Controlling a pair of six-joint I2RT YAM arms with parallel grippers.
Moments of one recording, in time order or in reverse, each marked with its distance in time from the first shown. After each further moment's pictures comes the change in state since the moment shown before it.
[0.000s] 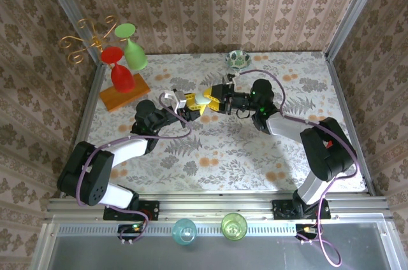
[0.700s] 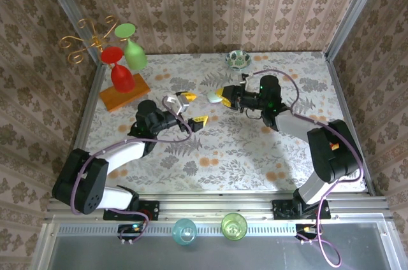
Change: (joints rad) left arm -0.014 -0.081 -0.016 -0.264 -0.053 0.161; right arm -0.124 -0.052 -0.013 -0.381 0.098 -0.359
